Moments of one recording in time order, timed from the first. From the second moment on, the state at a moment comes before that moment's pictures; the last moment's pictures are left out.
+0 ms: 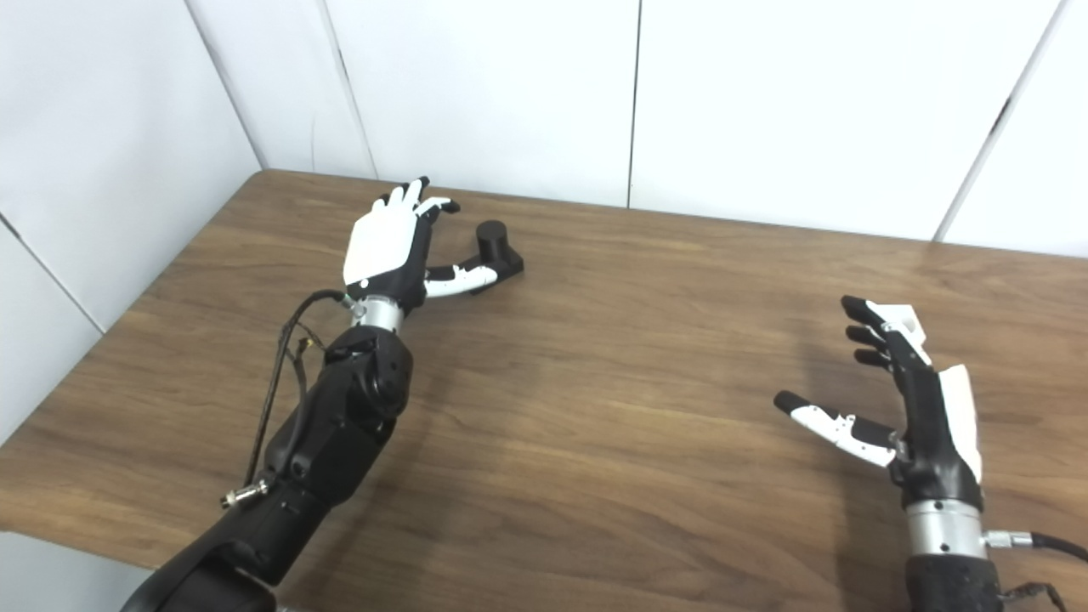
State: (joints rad) left arm -0.42 0.27 -0.17 0.29 0.82 0.35 0.18; right arm -0.14 -0.19 0.03 -0.02 -0.34 -0.09 -0.08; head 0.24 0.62
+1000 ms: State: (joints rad) left arm -0.56 0.28 -0.24 0.66 0.76 0.26 0.29; right arm -0.13 -0.18 0.01 -0.05 -0.37 -0.09 -0.09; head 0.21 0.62
